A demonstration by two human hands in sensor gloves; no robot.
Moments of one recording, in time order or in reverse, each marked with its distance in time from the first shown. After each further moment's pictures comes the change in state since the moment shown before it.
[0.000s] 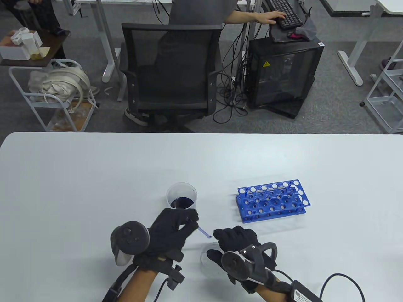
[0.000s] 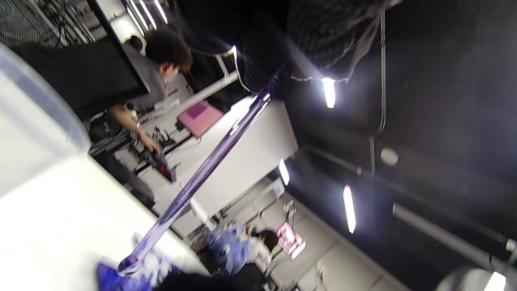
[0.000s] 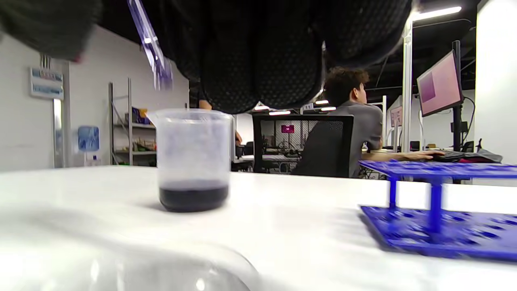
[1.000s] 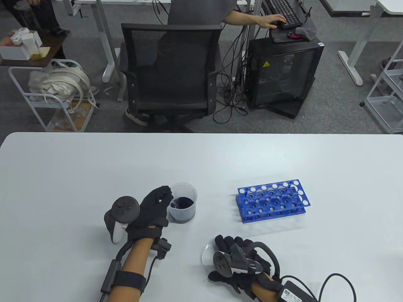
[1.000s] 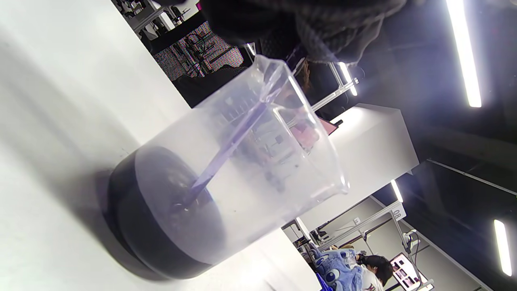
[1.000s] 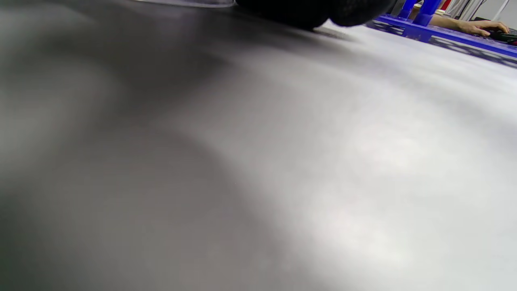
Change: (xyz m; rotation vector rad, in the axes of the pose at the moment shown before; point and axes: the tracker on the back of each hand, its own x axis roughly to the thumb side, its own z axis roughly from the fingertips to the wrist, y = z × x) left_hand -0.122 -0.004 -0.019 0.015 0.407 -0.142; right_hand 0.002 0.080 -0.001 0.615 -0.081 0.185
